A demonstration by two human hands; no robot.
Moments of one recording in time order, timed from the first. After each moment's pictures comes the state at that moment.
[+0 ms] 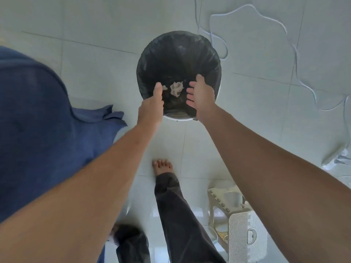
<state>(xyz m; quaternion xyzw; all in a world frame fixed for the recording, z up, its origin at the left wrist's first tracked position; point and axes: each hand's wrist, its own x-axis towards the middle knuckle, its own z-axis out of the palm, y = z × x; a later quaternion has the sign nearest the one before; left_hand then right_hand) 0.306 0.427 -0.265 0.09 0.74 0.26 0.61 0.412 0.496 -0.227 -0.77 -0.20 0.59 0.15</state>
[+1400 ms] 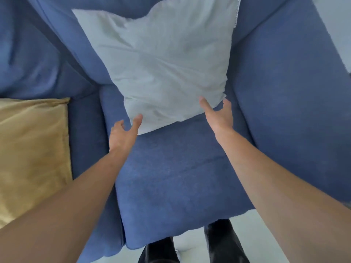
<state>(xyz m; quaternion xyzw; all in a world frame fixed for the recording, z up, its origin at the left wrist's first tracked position) 0.006 -0.241 -0.085 -0.32 0.82 0.42 0.20 -0.016 0.010 -0.070 -0.41 -0.73 0.53 -0.09</state>
